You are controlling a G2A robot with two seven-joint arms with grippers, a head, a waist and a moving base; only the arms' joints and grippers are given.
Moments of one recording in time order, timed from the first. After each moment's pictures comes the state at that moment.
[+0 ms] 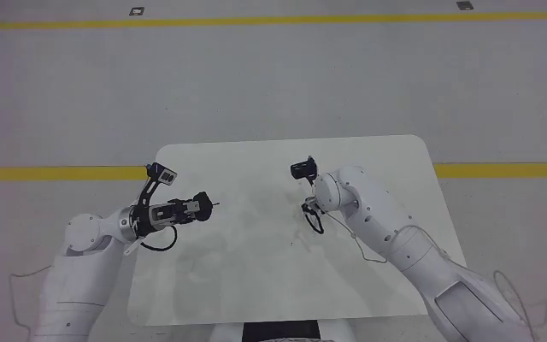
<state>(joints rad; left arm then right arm) 1.49 -1.04 -1.57 -1.53 -0.65 -0.34 -1.39 -0.89 -1.26 0.73 -1.40 -0.90 0.34 1.36</state>
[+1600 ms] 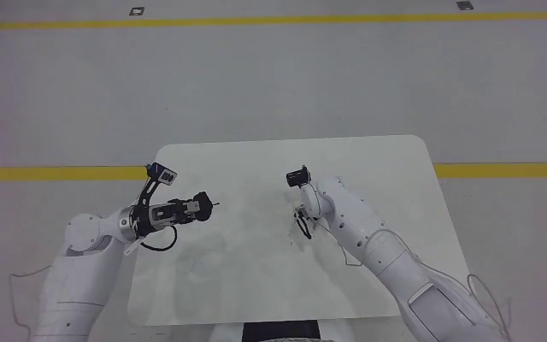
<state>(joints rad) 1.49 -1.04 -1.57 -1.53 -0.65 -0.34 -1.39 -0.94 -1.41 0.77 -1.19 -1.10 0.34 1.31</state>
